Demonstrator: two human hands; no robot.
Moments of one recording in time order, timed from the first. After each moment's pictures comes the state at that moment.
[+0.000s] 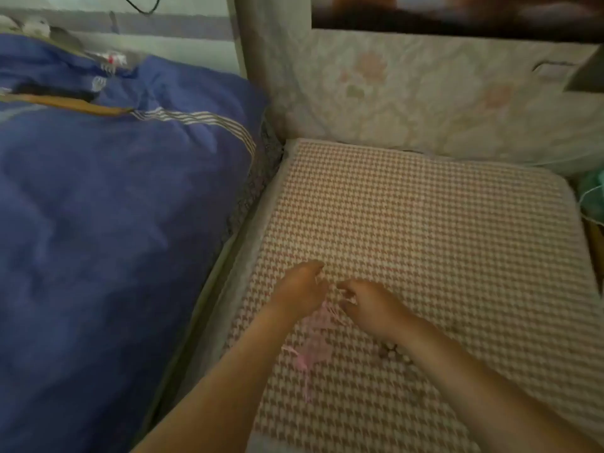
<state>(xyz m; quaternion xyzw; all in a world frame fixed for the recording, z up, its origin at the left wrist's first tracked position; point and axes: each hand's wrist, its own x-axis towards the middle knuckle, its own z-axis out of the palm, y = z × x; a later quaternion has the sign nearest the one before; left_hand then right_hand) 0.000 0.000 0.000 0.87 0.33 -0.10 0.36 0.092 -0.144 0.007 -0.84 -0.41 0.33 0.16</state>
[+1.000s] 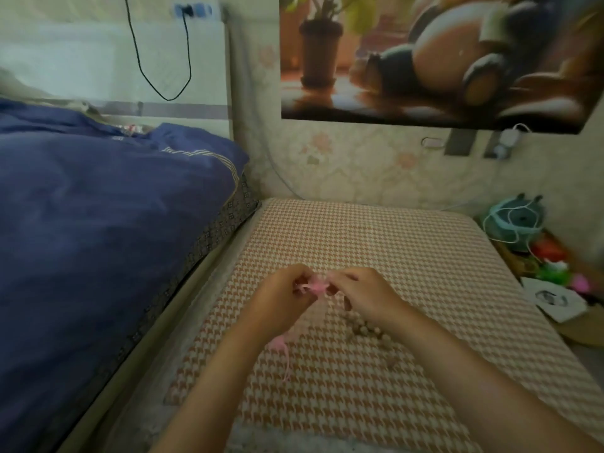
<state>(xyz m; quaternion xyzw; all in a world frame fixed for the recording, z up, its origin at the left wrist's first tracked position) -0.114 -0.089 -0.010 0.90 0.13 0.19 0.38 -0.011 -0.241 0.016 -0.82 -0.33 0.17 0.44</state>
